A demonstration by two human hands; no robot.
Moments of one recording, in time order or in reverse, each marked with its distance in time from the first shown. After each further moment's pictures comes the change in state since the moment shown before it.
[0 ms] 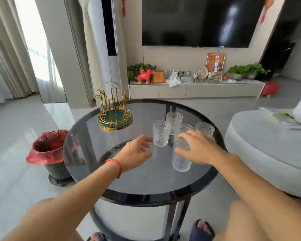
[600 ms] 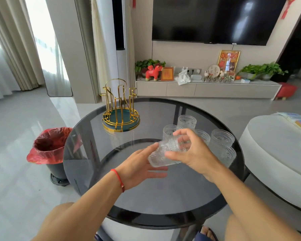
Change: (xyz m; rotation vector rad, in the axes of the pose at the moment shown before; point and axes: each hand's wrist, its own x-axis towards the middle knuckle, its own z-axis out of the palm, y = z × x) left_hand 0.032 -0.038 0.006 -1.028 -0.231 -0.317; right_hand 0.038 -0.046 0.021 0.829 0.076 0.082
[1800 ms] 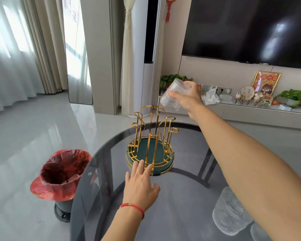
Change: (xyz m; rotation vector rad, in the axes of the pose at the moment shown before) left_hand 0.113 0.037 -0.166 1.325 0.704 0.101; right_hand 0.409 -0.112 0.087 0.236 0.197 -0.124
